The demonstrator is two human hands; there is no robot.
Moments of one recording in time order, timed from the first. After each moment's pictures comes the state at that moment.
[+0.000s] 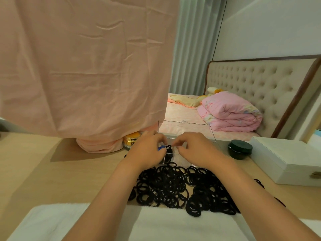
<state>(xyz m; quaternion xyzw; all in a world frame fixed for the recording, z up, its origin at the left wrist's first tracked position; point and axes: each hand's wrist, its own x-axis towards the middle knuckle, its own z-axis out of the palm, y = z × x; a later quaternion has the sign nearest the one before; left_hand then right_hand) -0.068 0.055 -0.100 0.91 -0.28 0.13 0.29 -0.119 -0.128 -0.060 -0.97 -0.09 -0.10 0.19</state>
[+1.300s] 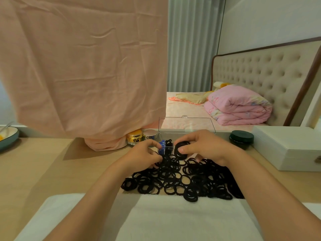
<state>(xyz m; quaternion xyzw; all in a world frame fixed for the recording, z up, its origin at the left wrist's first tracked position) -0.111 0.070 -0.101 0.86 -0.16 -0.11 0.47 -0.166 -0.150 -0.051 -0.86 -0.05 0.05 0.51</state>
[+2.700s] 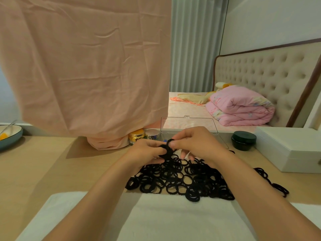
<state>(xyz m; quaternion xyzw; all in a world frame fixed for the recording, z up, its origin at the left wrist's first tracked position) -0.111 0.065 -0.096 0.73 -0.09 -0.16 0.65 -0.168 -0.119 -0.051 -0.84 -0.02 -0.03 0.54</state>
